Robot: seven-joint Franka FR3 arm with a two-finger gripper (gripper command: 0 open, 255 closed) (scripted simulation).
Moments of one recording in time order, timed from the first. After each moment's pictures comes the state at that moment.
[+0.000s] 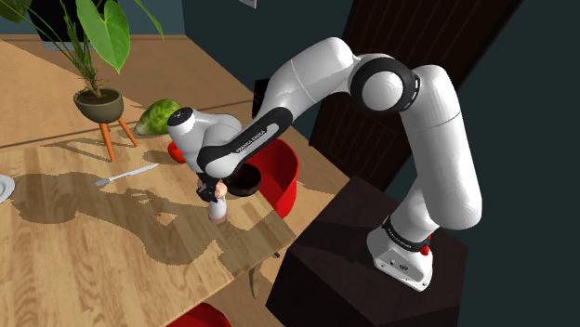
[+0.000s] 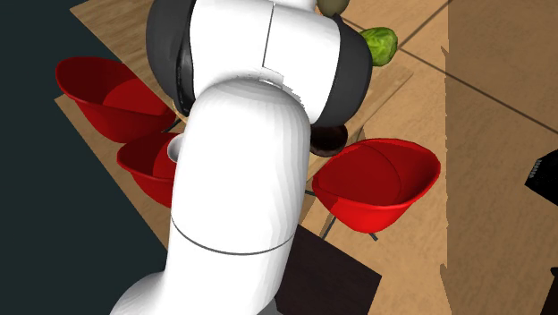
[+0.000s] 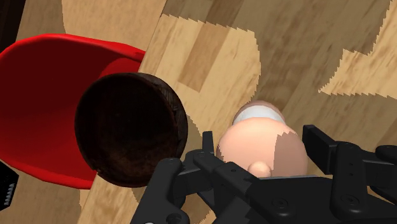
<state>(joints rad) 0.25 0.75 0.28 -1.67 -0.44 2.11 0.46</state>
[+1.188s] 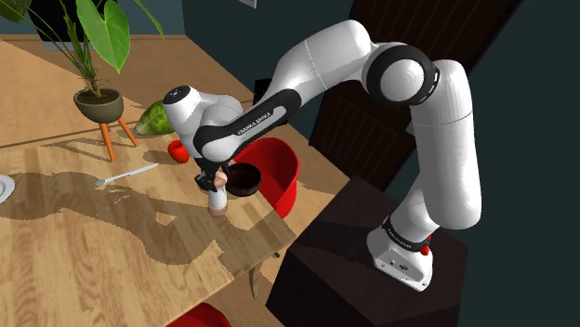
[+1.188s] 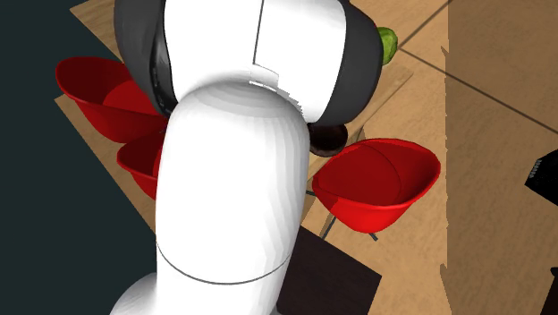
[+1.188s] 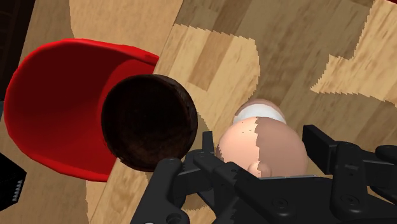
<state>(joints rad) 0.24 0.65 0.30 -1.68 -0.40 2.03 0.43</state>
